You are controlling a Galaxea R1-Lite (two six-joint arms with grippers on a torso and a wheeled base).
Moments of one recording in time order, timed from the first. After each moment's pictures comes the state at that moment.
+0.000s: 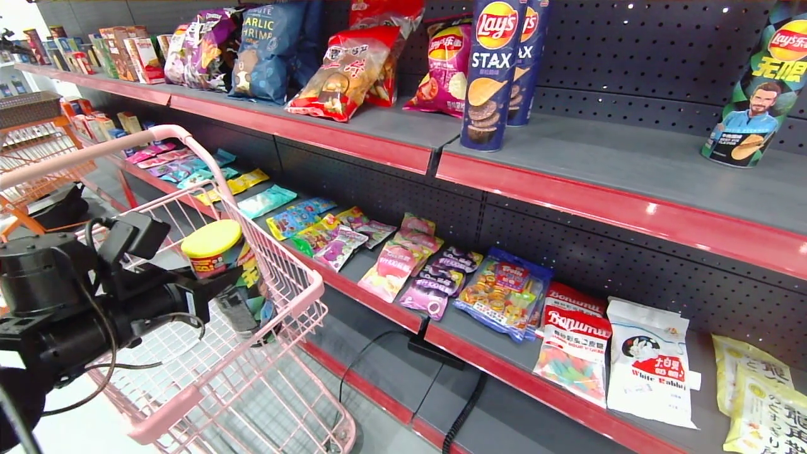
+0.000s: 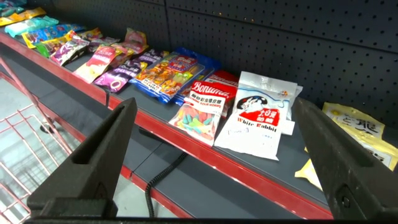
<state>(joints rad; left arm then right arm) 0.02 1.66 -0.37 -1.05 -0.41 0.10 0.00 0.00 0.00 0.00 0.00 0.00</state>
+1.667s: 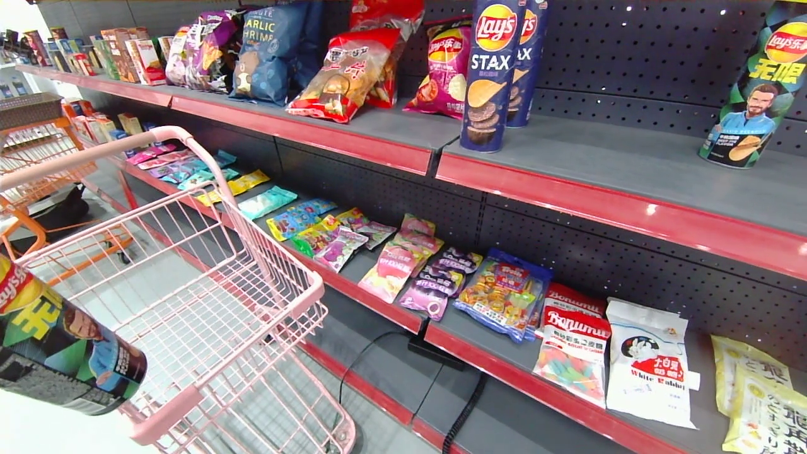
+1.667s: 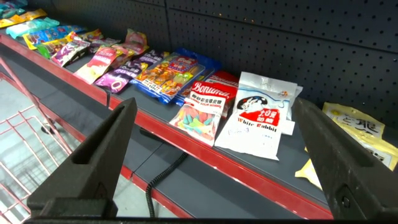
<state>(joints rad) 0.02 0.62 -0.53 0.02 -0.07 0.06 0.00 0.00 0.00 0.00 0.00 0.00</state>
